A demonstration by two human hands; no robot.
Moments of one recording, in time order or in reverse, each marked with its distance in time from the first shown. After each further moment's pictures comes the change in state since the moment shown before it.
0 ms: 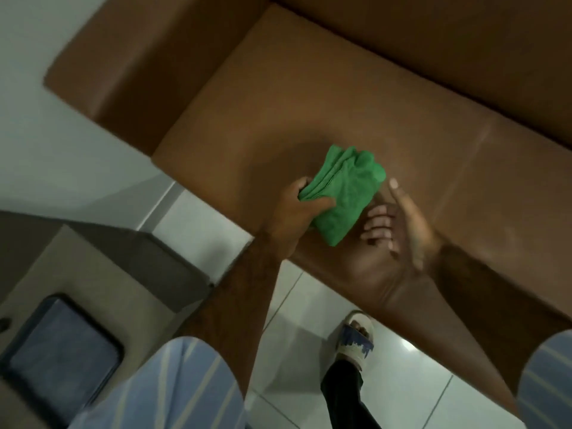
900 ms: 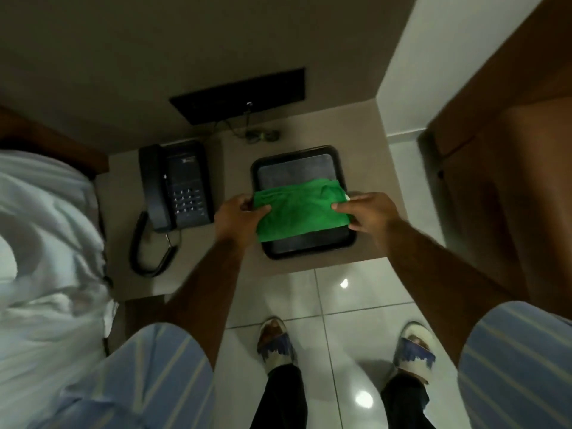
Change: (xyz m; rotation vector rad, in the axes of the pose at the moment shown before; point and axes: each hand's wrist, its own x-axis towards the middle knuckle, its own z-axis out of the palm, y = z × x) left_hand -0.351 -0.256 -0.503 0.067 1.162 -0.224; right_hand -0.050 0.218 0.566 -0.874 -0.297 -0.084
